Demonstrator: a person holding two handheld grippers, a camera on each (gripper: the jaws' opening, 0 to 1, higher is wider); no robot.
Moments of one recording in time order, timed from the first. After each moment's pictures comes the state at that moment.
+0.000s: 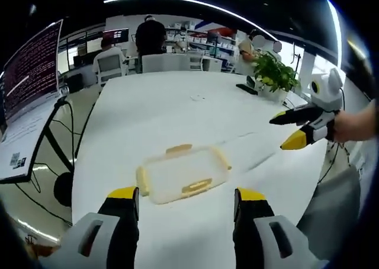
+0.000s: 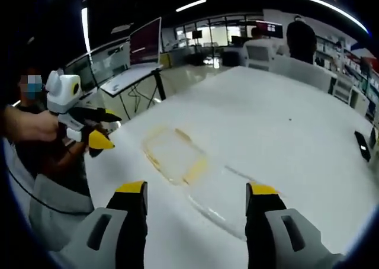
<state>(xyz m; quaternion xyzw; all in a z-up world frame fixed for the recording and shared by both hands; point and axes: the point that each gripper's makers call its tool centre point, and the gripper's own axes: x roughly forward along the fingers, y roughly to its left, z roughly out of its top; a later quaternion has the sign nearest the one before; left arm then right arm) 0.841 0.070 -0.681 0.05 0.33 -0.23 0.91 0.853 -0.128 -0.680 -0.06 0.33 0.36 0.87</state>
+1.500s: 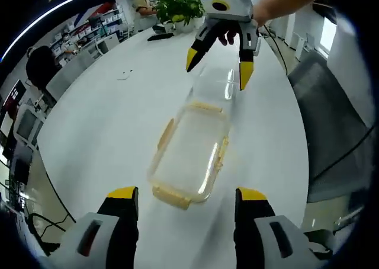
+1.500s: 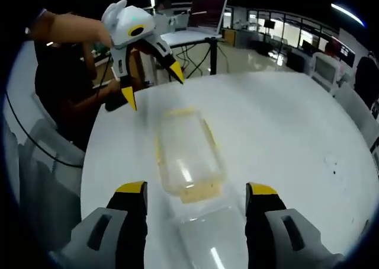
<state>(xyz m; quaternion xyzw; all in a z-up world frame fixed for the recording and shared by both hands) 0.893 0.090 -0.721 0.37 0.35 -0.52 0.69 0.893 -0.073 -0.719 -0.22 0.34 0.53 0.74</state>
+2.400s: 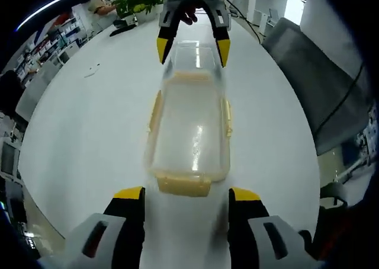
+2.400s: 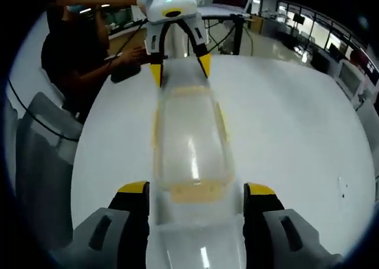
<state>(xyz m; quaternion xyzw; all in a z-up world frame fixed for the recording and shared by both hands) 0.921 0.109 -0.768 0.39 0.35 -0.59 0.62 0.900 -0.062 -0.761 -0.30 0.38 0.57 0.66</state>
